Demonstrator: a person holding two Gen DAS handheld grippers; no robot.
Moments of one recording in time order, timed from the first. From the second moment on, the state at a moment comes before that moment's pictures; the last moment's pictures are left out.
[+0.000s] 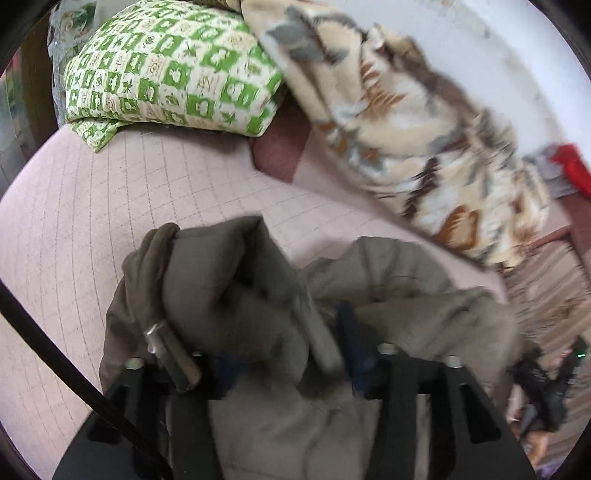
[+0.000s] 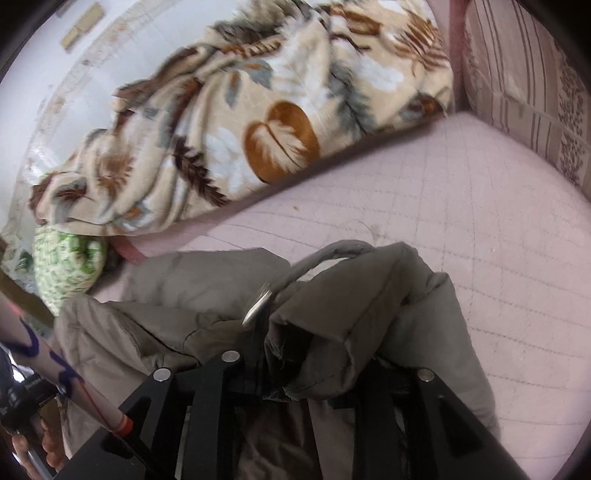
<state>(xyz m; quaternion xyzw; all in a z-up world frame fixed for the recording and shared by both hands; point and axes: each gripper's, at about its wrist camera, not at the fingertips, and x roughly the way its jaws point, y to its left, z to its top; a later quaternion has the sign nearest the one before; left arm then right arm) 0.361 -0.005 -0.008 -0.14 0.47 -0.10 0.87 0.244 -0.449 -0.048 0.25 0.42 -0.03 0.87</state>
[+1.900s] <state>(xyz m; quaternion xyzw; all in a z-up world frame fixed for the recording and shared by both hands) 0.224 0.162 -0.074 -0.19 0.42 0.09 0.88 0.315 -0.113 -0.073 -0.07 0.46 0.04 0.88</state>
